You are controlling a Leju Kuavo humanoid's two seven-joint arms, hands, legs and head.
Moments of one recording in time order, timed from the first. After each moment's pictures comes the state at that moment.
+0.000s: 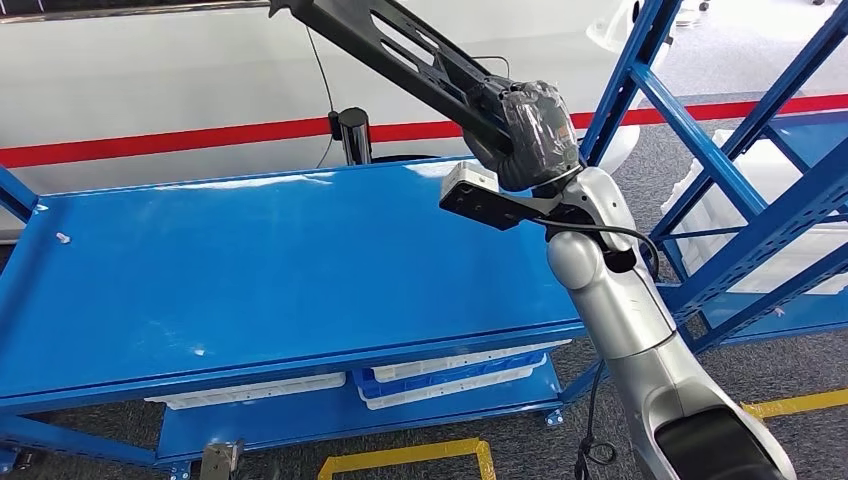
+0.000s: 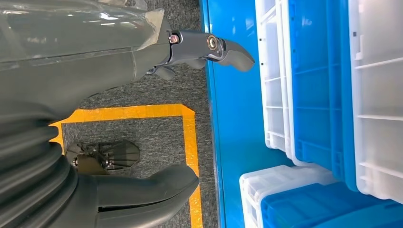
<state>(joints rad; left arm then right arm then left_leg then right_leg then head) -0.22 -0.20 0.18 -0.27 -0.11 0.17 -0.50 -0.69 -0.14 0.38 -1.48 0.73 -0.19 -0.13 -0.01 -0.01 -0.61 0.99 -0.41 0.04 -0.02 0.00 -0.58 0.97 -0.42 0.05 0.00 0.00</state>
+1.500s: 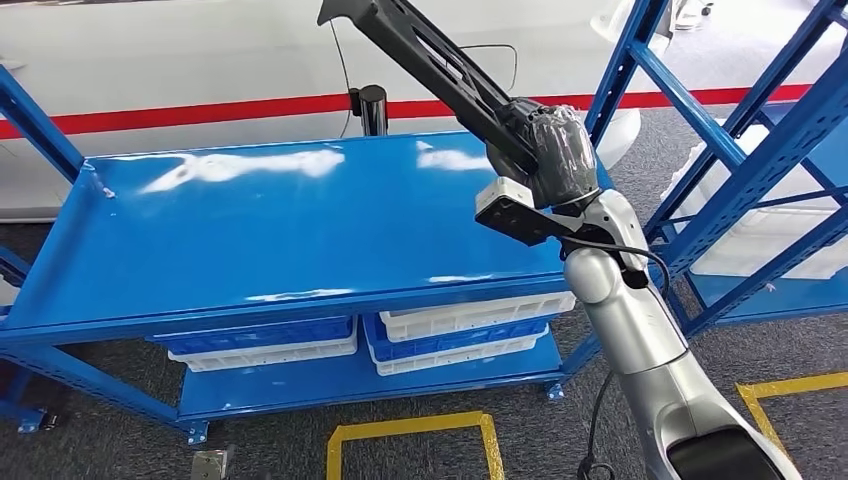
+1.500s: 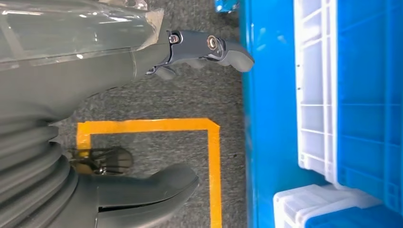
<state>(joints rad) -0.21 -0.18 0.20 -0.27 -0.11 0.17 -0.53 -0.62 -0.18 0.34 -1.47 0.60 -0.24 -0.20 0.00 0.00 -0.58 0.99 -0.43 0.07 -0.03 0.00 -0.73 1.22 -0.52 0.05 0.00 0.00</state>
